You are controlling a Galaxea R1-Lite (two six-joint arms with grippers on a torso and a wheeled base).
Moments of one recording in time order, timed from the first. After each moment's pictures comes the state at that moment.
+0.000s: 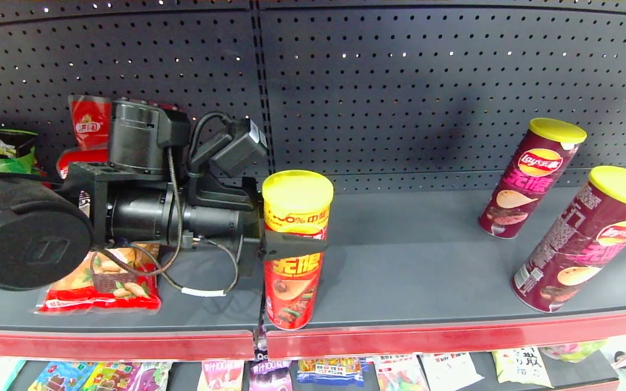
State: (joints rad) left arm -0.53 1.69 -1.03 -0.27 -0.79 0.32; right arm 0.01 0.06 -0.09 0.10 0.12 -0.12
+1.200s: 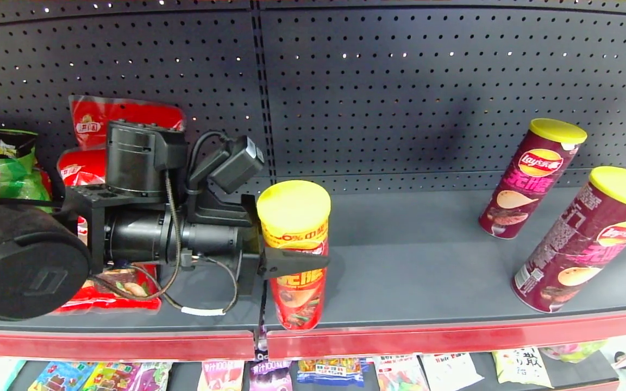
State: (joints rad) left arm -0.55 1.68 -0.92 -0.37 -0.79 0.22; right arm 0.01 0.07 -0.10 0.10 0.12 -0.12
